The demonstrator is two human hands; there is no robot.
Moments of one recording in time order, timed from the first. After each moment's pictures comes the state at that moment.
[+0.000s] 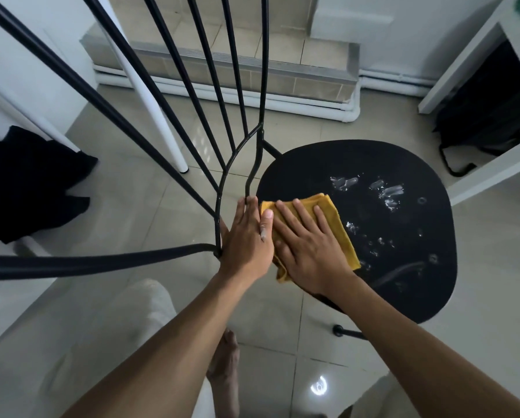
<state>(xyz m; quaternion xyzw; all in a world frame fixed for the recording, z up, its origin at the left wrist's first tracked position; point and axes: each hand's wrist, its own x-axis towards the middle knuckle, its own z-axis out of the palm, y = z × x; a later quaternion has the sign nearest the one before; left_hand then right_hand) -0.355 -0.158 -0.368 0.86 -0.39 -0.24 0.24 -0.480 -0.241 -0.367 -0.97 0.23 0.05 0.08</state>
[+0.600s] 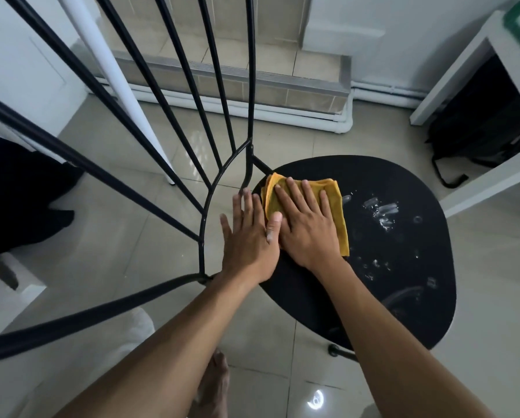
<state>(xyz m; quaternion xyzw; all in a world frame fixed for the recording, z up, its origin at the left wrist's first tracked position) -0.350 -0.204 -0.370 0.86 -0.41 -0.22 0.20 -0.439 -0.300 -0.375 -0.93 0.34 -0.01 0.10</state>
